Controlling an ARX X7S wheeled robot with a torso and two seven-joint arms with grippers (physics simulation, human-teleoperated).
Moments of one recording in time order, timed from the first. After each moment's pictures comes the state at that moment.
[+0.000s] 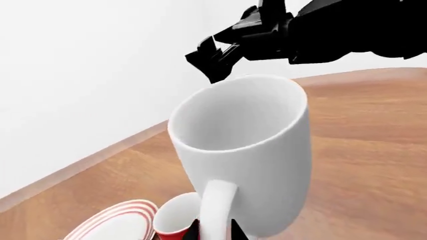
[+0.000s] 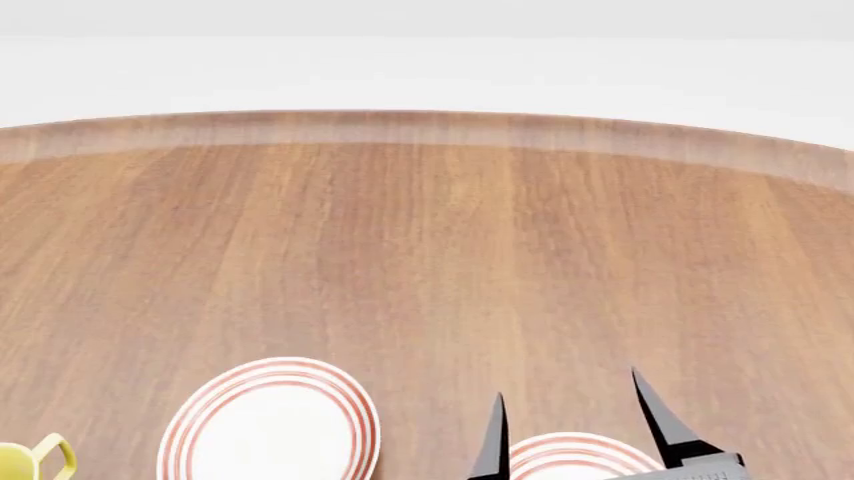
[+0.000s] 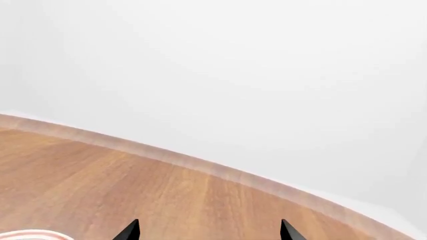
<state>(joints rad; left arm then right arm) 0.44 -0.97 0.82 0.20 0.14 0.75 -0.52 0.01 0.31 -0.19 -0.60 0.05 0.43 0.15</state>
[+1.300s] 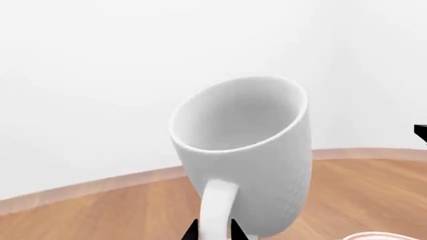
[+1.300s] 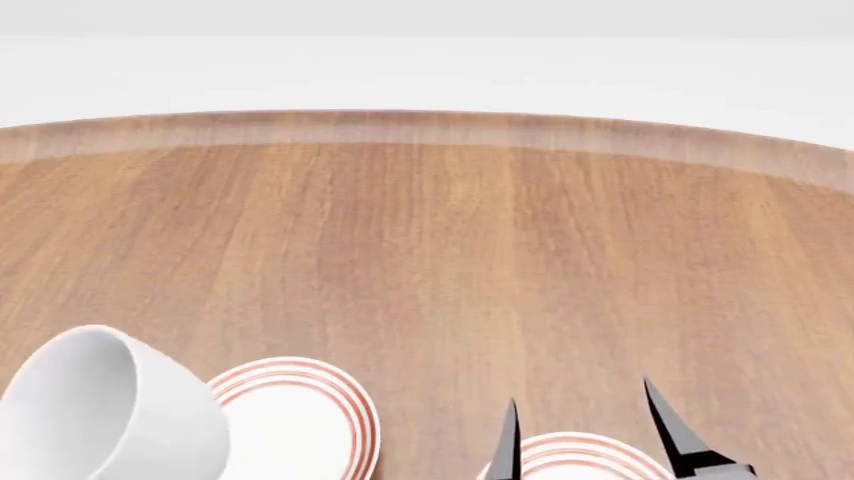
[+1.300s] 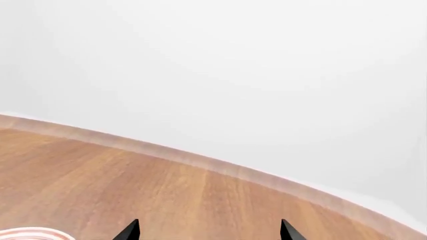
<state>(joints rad) 0.16 -0.96 0.73 0.29 -0.38 0.65 -0.60 -0.01 0.33 -0.18 -0.55 0.09 0.37 0.17</state>
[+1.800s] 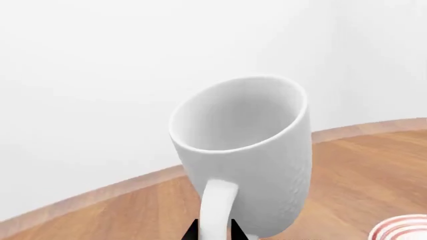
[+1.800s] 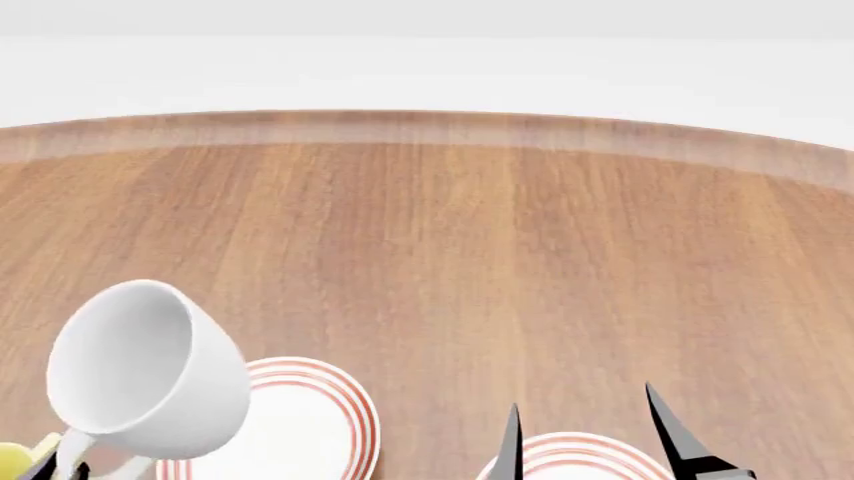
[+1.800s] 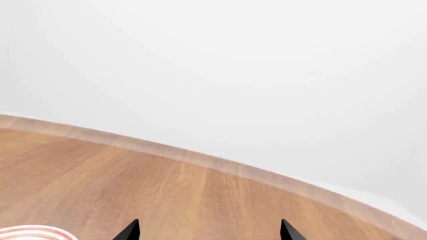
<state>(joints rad) -0.04 -0.93 0.74 0.25 -0.44 0.43 -0.52 -0.01 0.33 -0.18 -0.54 0.10 0.35 0.18</state>
